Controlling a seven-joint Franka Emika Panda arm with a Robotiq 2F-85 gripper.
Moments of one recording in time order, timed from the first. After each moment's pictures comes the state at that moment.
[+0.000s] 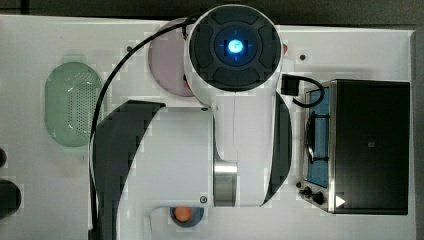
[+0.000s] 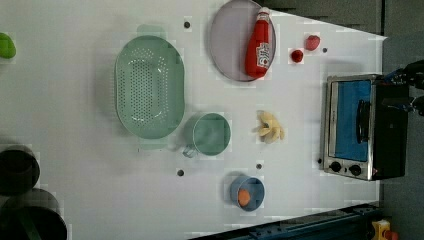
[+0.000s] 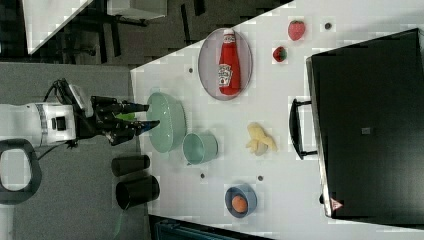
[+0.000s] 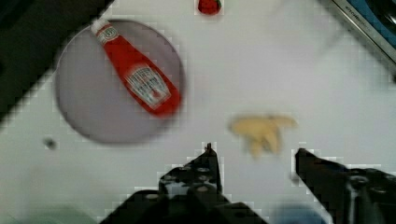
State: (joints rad) arm 0.01 -0.02 -0.01 -1.79 -0.01 0.19 0.08
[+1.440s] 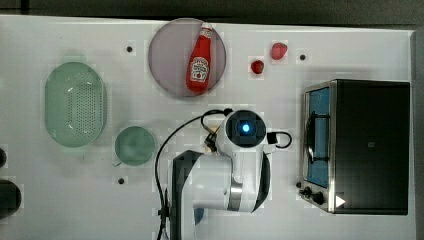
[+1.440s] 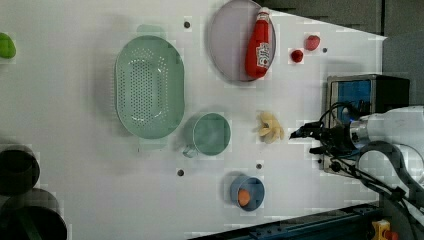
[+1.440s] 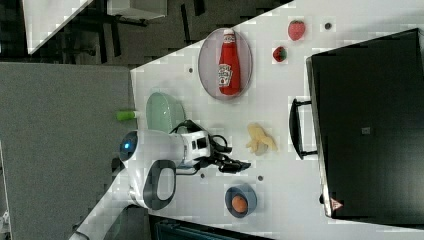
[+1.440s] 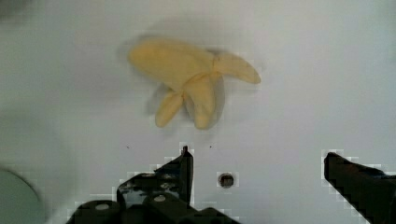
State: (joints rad) arm 0.02 0.07 -0.10 -2.44 0.00 0.71 -0.33
